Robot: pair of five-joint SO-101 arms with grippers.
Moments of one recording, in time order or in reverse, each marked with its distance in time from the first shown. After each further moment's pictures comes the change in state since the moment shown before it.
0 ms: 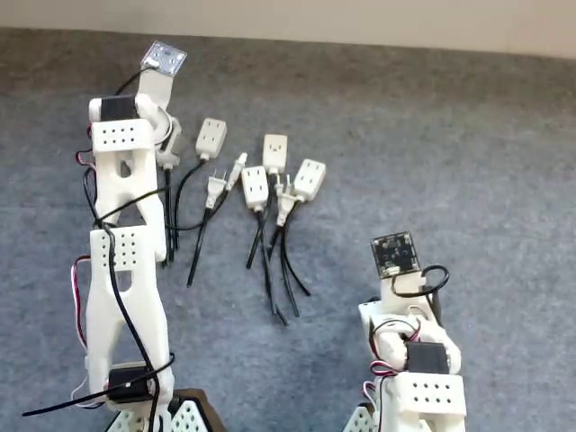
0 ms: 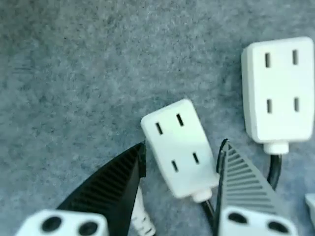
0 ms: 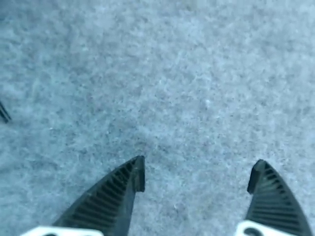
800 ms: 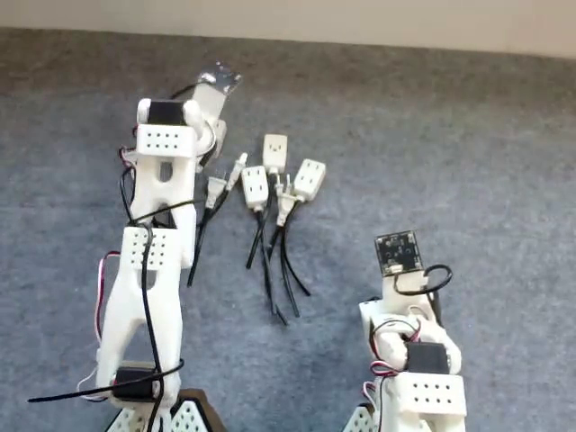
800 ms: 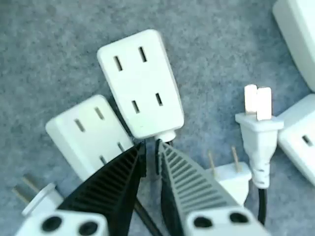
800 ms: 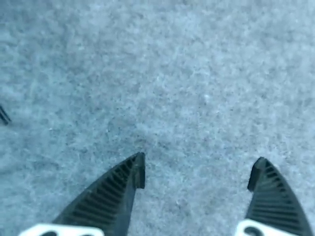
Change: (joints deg) left arm 8.5 4.1 -12.5 15.6 -3.3; right arm 0.0 0.0 0.0 0.0 -2.5
